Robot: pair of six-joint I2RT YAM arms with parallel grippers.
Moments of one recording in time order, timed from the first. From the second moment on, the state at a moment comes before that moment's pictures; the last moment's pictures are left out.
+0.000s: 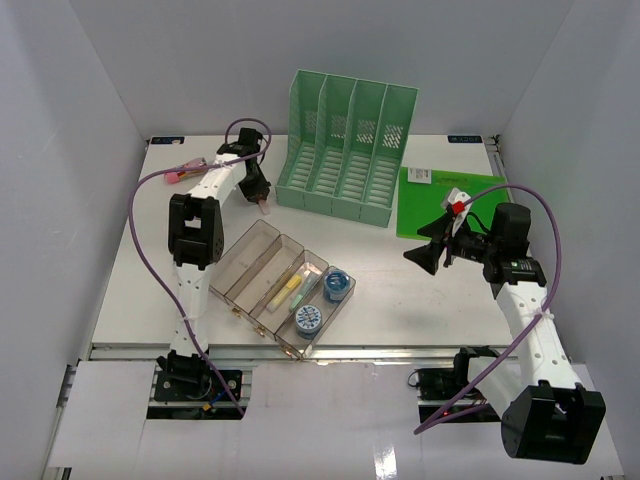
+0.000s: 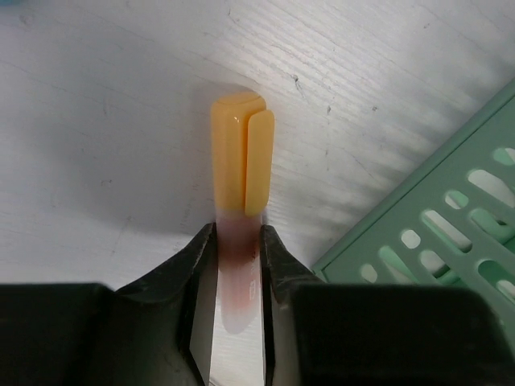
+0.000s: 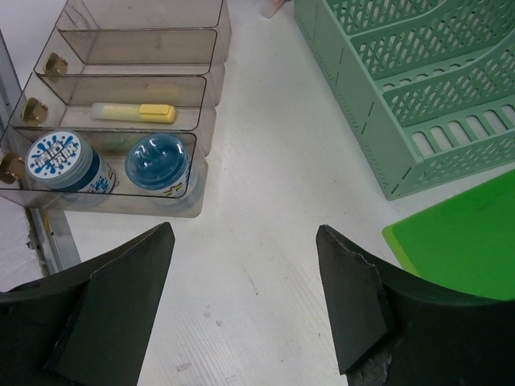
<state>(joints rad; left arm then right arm) -0.20 2.41 2.11 -0.84 -0.11 -0.63 -0.04 0.93 0.73 -0.31 -1.06 -0.41</state>
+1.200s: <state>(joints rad) -0.22 1.42 1.14 -0.48 0.28 -0.37 -0.05 0.92 0.72 -0.31 -1.06 -0.43</state>
